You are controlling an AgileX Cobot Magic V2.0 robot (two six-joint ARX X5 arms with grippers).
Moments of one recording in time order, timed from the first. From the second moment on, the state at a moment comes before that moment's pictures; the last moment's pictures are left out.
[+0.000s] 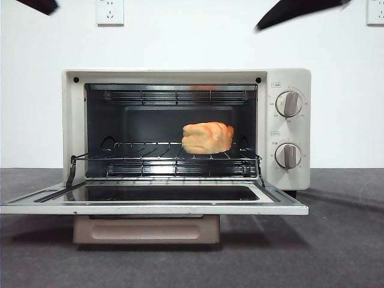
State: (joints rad) left arm -0.67 0.81 0.92 -0.70 0.06 -0.14; right arm 0.77 0.97 0.96 -0.51 -0.12 0.46
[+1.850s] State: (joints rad) left arm -0.06 1.23 0.49 -0.41 0.63 -0.43; right arm 0.77 0.48 0.96 -0.93 0.03 0.42
